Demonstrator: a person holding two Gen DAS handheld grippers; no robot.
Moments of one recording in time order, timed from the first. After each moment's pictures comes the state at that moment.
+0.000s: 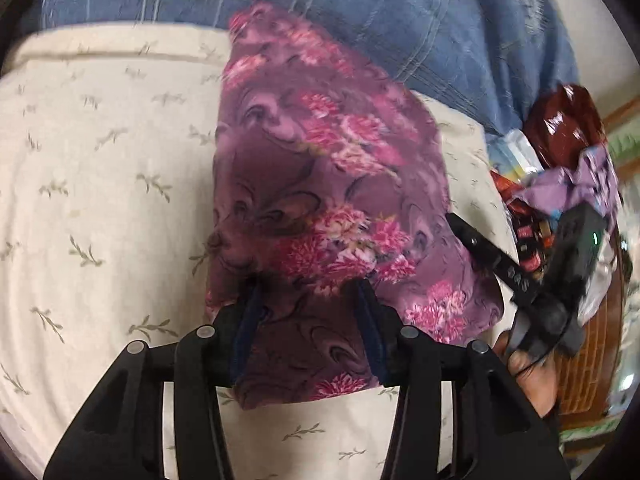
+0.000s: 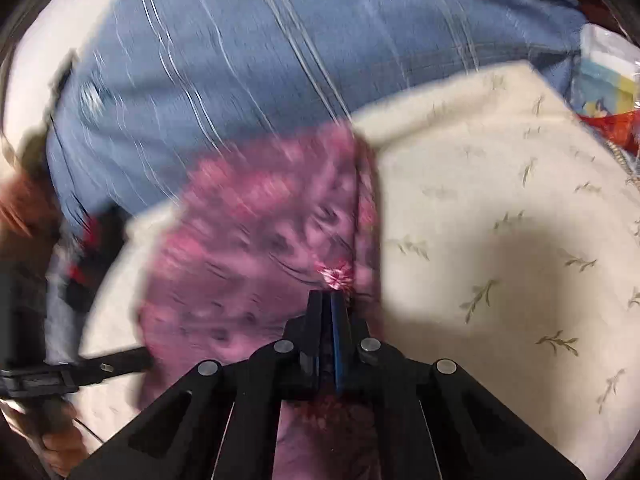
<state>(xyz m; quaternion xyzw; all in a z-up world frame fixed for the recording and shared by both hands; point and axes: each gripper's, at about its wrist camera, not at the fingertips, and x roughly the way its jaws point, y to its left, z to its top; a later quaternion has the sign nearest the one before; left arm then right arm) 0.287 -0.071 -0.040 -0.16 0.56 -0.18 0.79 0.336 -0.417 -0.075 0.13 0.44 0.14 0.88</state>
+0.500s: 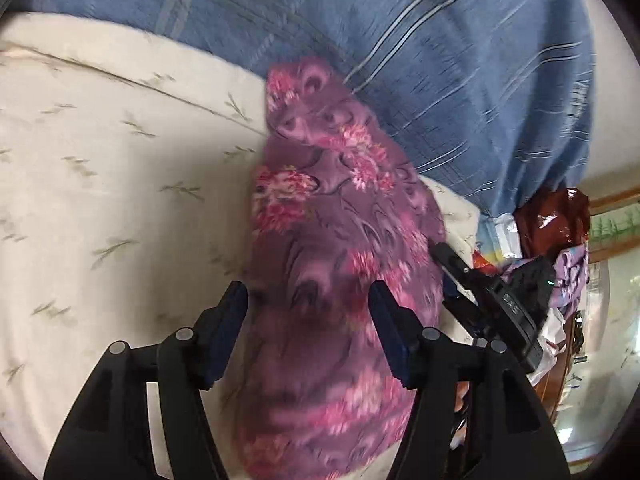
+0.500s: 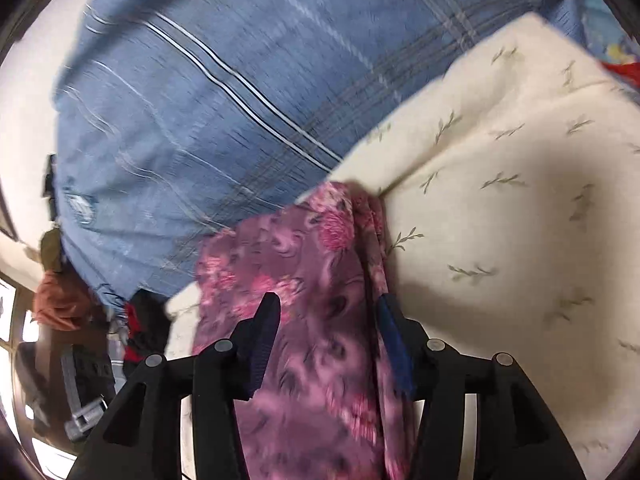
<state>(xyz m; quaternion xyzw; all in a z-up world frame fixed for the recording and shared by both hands) 0.388 -0.031 -0.051 -0.28 0.59 -0.17 0.74 0.428 -0.430 -0.080 0.30 0.47 0.14 0.82</state>
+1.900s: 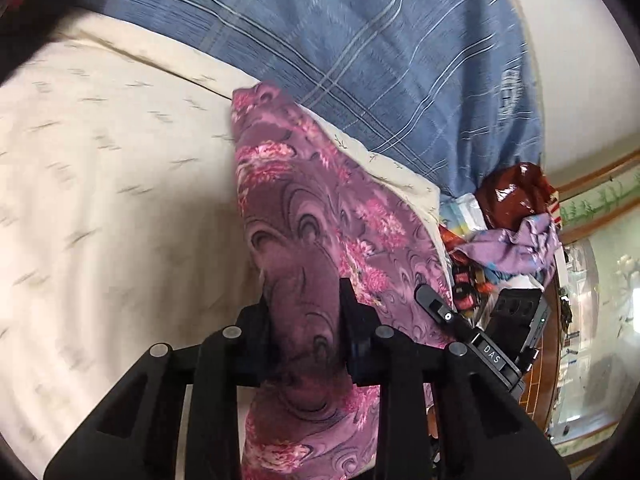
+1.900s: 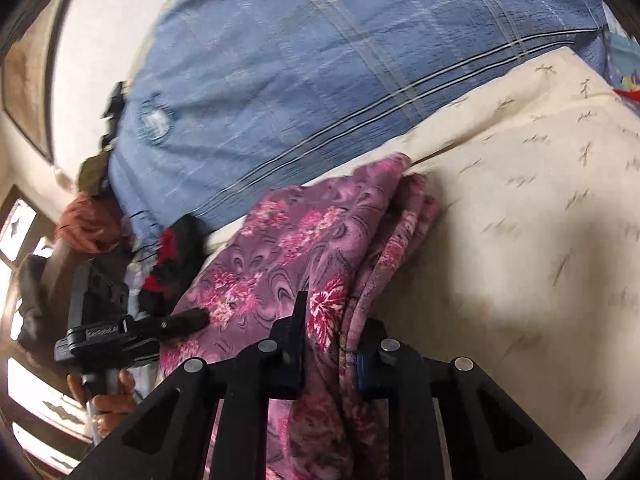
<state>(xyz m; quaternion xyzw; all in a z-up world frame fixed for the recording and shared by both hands) 0.260 0.036 0.008 -0.30 0.52 -0.19 0.78 0.286 -0.388 -0.034 0.25 0.42 0.26 0.83</state>
